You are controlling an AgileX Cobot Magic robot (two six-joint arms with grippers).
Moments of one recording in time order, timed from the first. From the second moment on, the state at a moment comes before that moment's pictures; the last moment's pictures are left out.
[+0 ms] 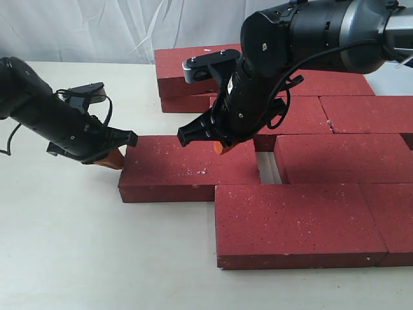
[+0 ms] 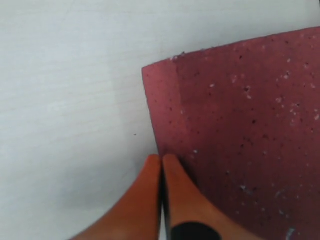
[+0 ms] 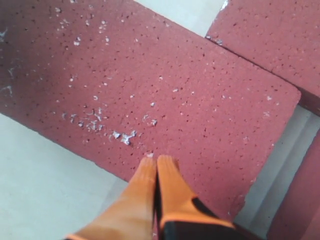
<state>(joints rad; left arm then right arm) -0.20 1.90 -1.01 -0.76 0.56 0.53 0.64 1.87 -1.36 0.07 0.81 0.11</state>
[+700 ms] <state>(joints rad) -0.28 1.83 -1.07 -0.25 0.58 -0.03 0.64 1.87 -1.36 0.07 0.81 0.11</state>
